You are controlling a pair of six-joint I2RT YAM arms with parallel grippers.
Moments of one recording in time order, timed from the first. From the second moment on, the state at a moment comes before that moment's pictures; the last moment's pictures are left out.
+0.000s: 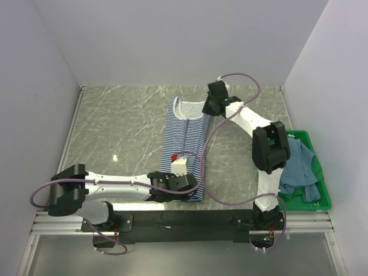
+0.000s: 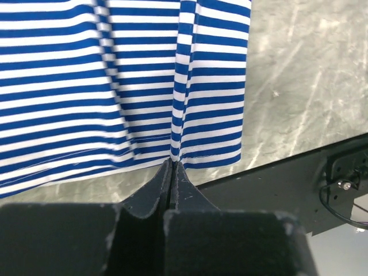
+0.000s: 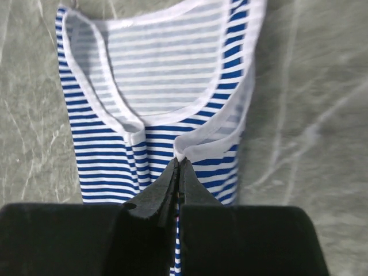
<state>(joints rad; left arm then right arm) -1.35 1.45 0.89 -0.48 -0.41 -1.19 0.37 1.96 1.55 -0.37 0.11 0.62</state>
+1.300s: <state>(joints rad) -1.15 1.20 0.79 -0.61 -0.41 -1.25 0.50 2.03 1.63 -0.37 0.07 0.63</state>
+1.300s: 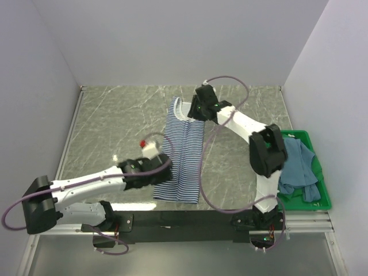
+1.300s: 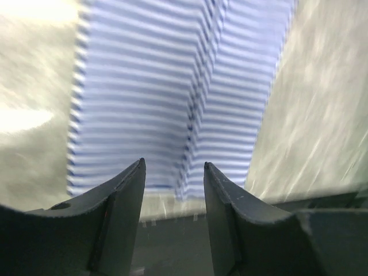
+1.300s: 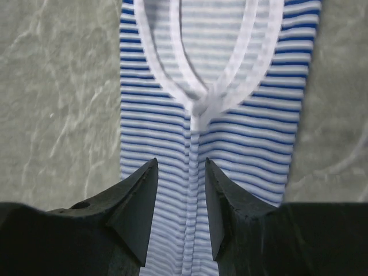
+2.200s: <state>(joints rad) -0.77 1.03 0.42 -0.45 0.09 -1.11 0.97 1.08 0.40 -0.20 -0.03 1.09</state>
